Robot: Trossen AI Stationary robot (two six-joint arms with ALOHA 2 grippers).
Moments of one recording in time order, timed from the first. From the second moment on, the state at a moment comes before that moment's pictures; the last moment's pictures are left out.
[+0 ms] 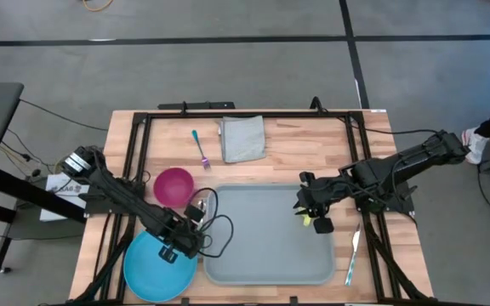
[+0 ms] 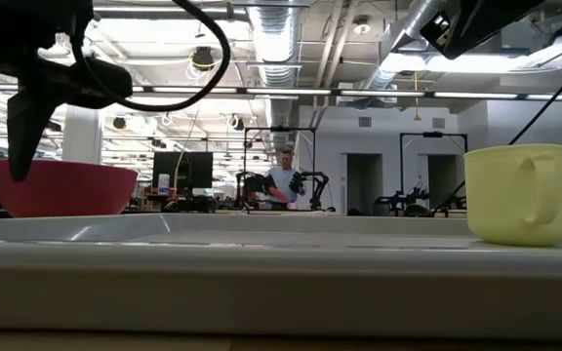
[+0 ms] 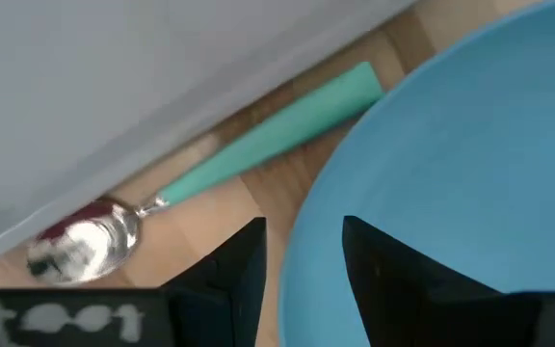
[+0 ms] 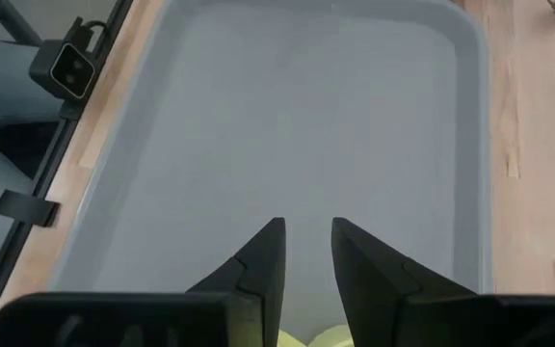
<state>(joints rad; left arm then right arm) -0.59 1.59 1.01 -0.82 -0.08 -0.06 0.33 1.18 0.96 -0.65 0.00 0.09</state>
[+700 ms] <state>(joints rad) -0.59 1.61 0.94 -0.71 -0.11 -0.09 0.33 1.18 0.96 -0.66 0.00 0.10</state>
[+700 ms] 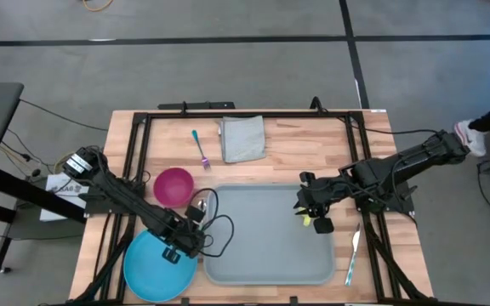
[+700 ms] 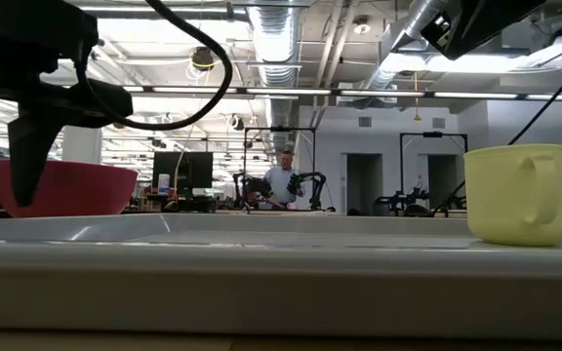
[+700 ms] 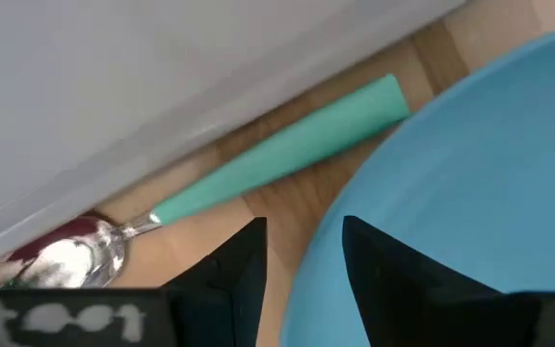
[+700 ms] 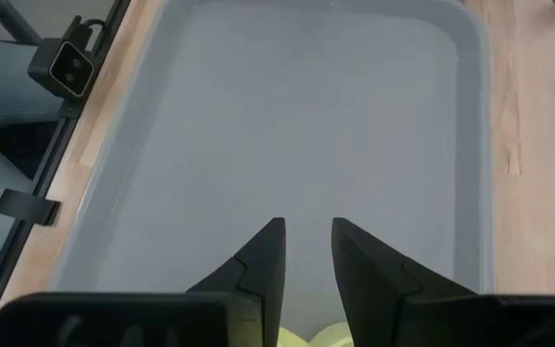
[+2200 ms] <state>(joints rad) -0.35 1.62 1.45 -0.92 -0.12 0.00 0.38 1.18 0.96 -0.71 0.00 0.18</state>
